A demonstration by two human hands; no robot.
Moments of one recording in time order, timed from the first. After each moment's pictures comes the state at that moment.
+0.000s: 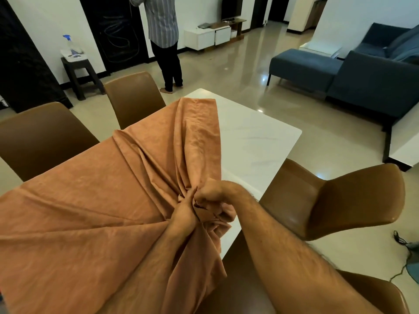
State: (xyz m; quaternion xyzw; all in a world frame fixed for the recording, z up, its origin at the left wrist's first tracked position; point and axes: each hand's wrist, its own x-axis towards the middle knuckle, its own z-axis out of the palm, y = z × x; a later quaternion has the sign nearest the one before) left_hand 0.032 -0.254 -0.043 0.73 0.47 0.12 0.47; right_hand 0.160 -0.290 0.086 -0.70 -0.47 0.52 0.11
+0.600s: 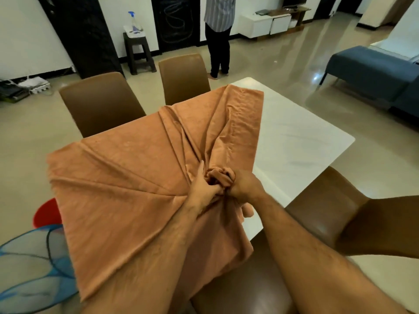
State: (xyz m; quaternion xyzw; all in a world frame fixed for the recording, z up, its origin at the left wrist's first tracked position) left_hand -0.007 -0.261 0.009 0.55 0.52 0.27 0.60; right_hand 0.144 -0.285 0.026 -0.76 -0.58 0.26 0.13
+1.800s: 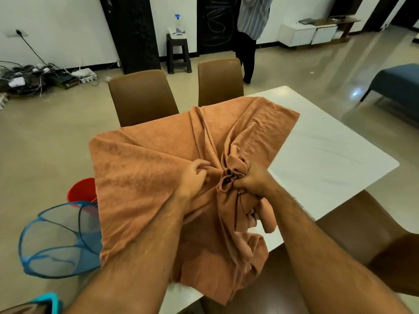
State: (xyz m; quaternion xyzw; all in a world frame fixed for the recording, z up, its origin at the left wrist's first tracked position) left_hand -0.098 -0.220 0.010 0.62 0.59 0.30 0.42; right_hand 0.099 -0.255 0.060 -0.70 -0.60 0.34 0.18
